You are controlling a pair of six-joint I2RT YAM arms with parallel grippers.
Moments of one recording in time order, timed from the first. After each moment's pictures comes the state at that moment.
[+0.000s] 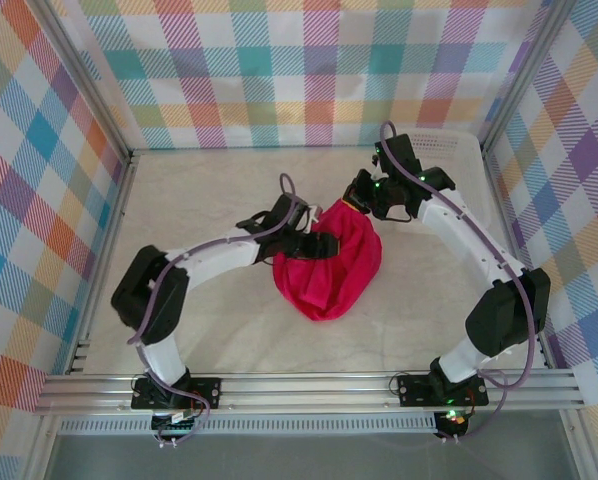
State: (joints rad) left arm -0.70 1.79 1.24 -0.27 0.34 -0.61; right arm 0.41 1.58 1.53 -0.80 -0.32 0.88
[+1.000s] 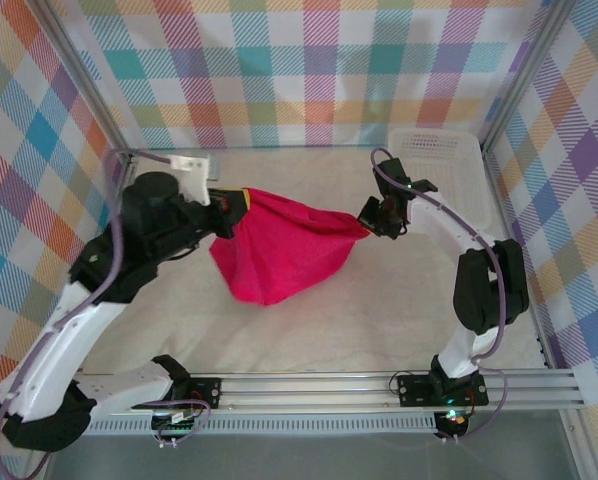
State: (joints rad) left arm -0.64 1.07 1.47 -0.75 0.00 -0.43; right arm 0.33 1.72 1.35 -0.79 -0.11 0.81
